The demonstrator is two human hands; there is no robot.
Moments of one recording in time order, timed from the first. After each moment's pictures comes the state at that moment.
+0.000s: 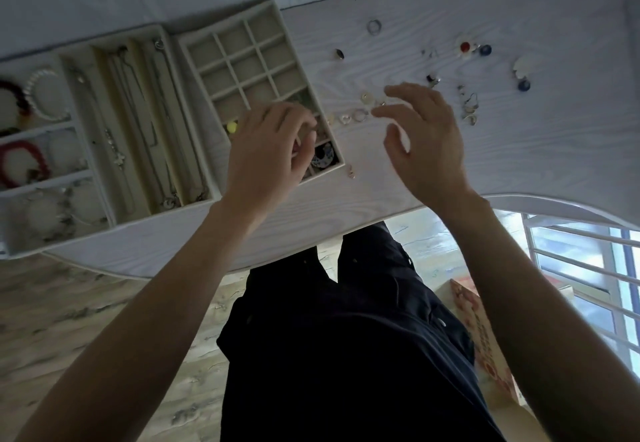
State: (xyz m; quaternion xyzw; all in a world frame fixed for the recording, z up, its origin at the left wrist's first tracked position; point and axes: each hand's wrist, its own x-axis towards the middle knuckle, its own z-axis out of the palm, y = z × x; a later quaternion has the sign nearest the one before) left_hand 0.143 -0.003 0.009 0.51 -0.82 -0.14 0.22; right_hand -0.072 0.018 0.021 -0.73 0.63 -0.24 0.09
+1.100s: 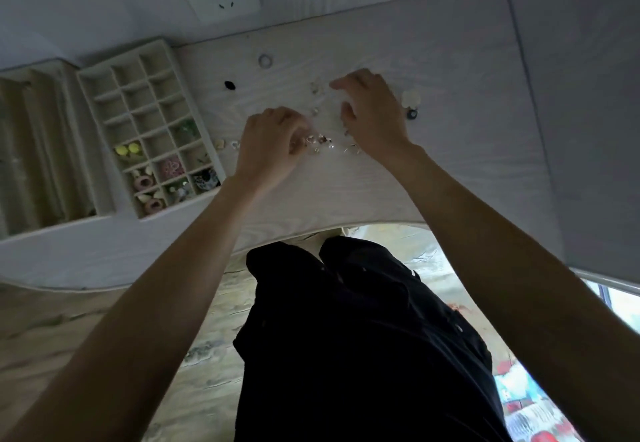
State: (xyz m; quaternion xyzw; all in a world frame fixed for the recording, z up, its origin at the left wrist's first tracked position) left_hand -0.027 -0.033 -0.023 0.55 -0.81 -0.20 0.09; right_hand -0.211 -0.050 -0.008 -0.71 0.65 -0.16 0.22
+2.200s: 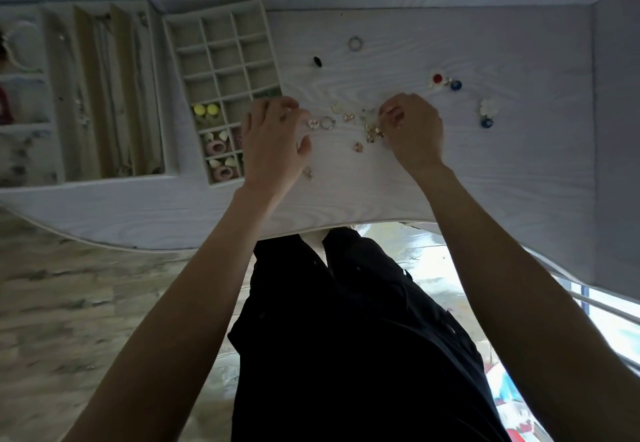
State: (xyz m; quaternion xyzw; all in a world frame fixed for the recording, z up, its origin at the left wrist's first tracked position) left_hand 0.071 0.005 -0.019 0.66 -0.72 -0.13 0.16; right_hand -0.137 -0.031 -0.011 -0.62 0.73 -0.13 0.26
